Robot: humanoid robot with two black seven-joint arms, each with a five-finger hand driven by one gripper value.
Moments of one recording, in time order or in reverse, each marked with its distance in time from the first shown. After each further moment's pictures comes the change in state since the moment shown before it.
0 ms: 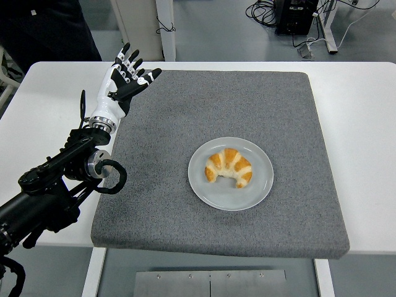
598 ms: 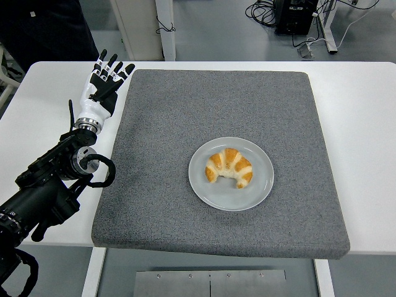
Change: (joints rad) left arm -0.044 -0.053 -0.070 0.248 -0.109 -0.233 -0.011; right arm 0.030 0.000 0.004 0.014 0.000 0.007 0.001
